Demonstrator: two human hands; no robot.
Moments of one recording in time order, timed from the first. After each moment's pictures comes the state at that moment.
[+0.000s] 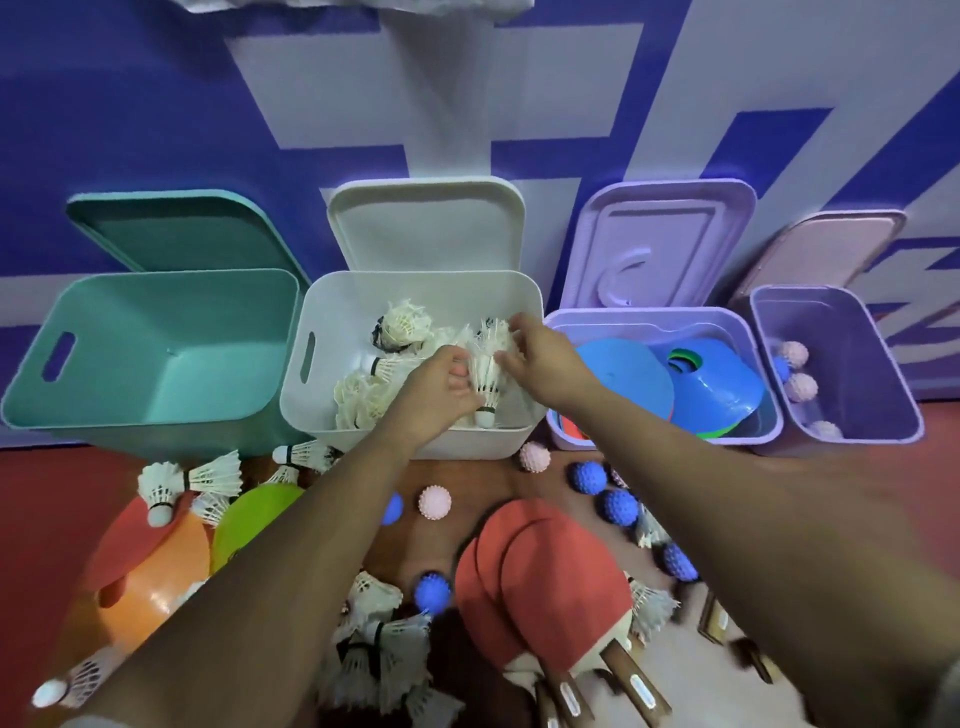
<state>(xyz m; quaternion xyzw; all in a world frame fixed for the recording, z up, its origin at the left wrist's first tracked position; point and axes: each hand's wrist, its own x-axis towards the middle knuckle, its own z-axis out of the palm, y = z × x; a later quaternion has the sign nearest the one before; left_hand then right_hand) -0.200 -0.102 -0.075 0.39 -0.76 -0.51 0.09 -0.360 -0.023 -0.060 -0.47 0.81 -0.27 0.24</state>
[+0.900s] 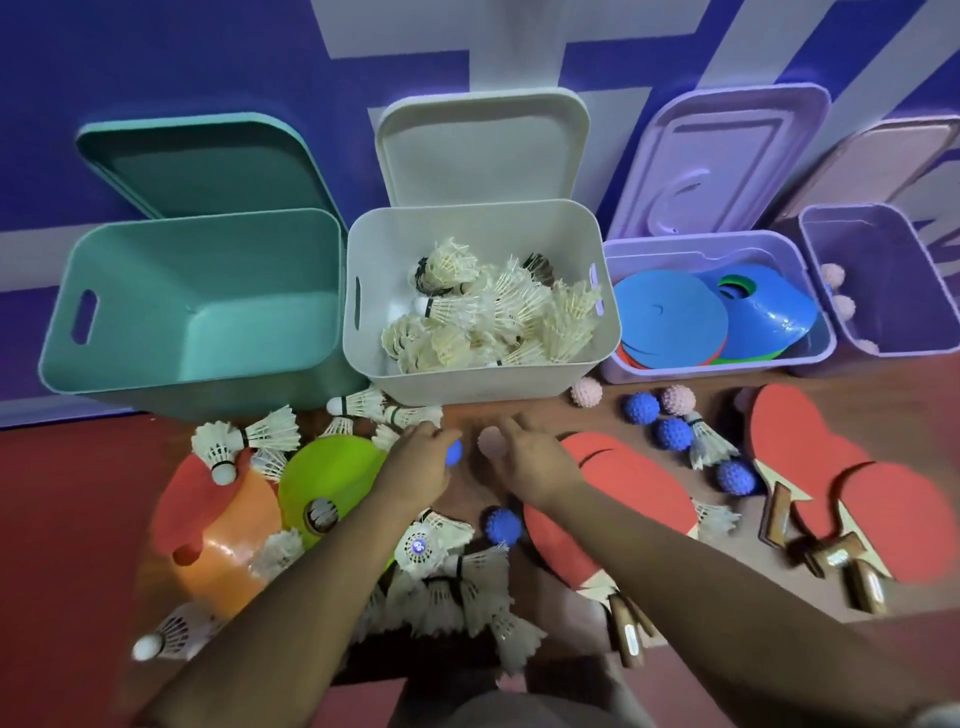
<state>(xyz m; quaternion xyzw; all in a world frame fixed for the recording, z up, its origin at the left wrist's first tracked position) -0.045 -0.087 -0.167 0.31 -0.91 -0.23 -0.13 -0.185 0.032 -0.159 -0.45 0.83 -0.12 0.31</state>
